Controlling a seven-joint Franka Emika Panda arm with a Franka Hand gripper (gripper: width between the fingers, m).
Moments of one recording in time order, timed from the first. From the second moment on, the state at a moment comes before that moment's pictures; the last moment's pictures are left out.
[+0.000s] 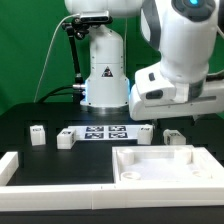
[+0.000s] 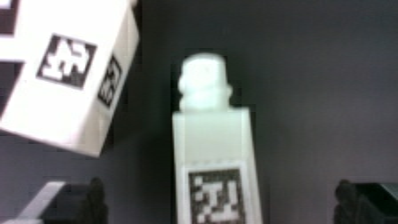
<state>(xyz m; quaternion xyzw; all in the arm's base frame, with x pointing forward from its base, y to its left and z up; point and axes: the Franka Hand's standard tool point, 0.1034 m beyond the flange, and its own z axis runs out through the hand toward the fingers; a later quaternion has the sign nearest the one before) 0.416 0.131 0.043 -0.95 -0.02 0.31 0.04</state>
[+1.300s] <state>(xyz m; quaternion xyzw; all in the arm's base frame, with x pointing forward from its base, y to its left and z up) 0.416 0.125 0.009 -0.91 -0.01 0.41 0.04</state>
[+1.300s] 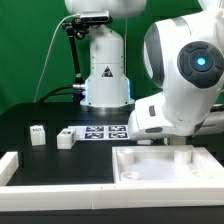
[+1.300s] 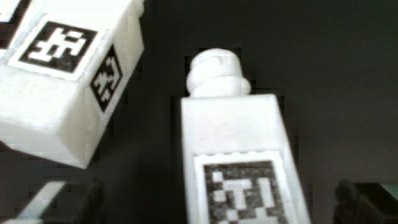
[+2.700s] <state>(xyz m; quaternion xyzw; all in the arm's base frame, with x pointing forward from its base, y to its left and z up) 0.434 0.121 0.069 -0.90 -0.03 0.43 0.05</state>
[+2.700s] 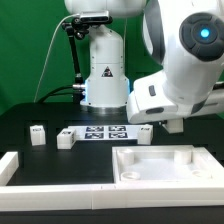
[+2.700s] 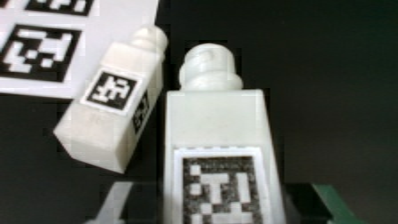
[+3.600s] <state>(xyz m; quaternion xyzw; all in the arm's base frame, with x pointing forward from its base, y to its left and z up) 0.490 0.122 0.088 -0.98 -0.05 0.16 0.06</state>
